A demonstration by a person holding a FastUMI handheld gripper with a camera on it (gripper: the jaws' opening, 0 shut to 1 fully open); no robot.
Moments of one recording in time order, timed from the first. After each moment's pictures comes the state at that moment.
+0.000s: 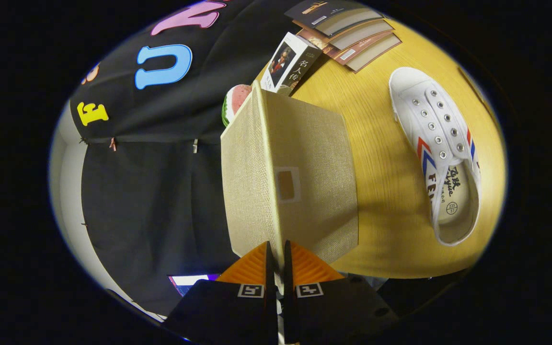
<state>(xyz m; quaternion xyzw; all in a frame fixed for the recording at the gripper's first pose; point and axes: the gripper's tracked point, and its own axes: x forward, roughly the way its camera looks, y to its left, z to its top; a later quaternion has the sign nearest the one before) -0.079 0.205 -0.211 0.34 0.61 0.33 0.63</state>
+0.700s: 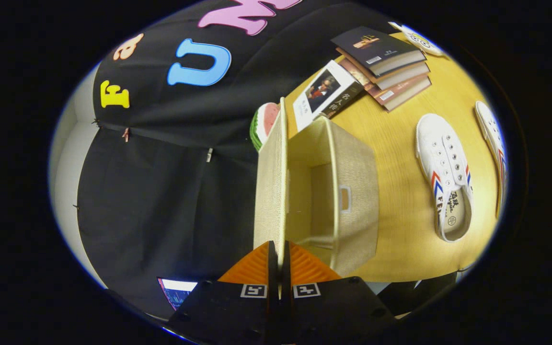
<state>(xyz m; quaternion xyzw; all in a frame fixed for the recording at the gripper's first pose) -0.073 0.243 -0.120 0.32 0.53 0.35 0.70</state>
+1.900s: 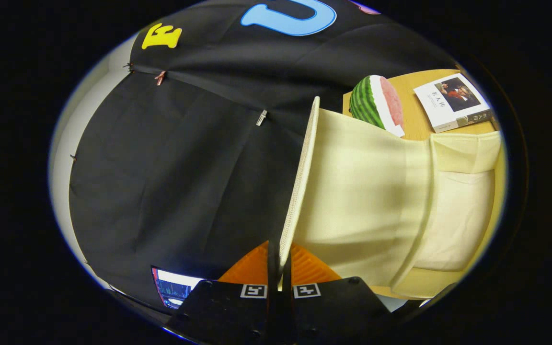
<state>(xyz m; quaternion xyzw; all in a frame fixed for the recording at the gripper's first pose) -0.132 0.526 -0.074 0.23 0.52 0.47 0.67</state>
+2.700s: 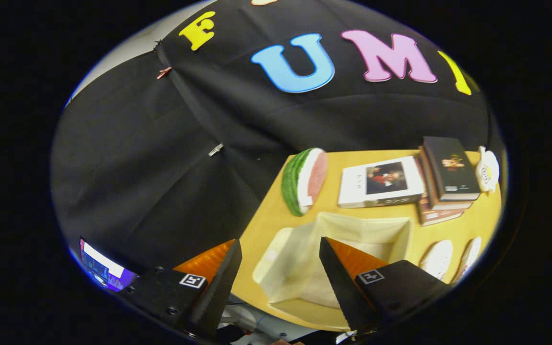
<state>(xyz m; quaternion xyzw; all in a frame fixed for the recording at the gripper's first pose) -0.015 0.341 -0.057 0.07 0.35 0.37 0.86</state>
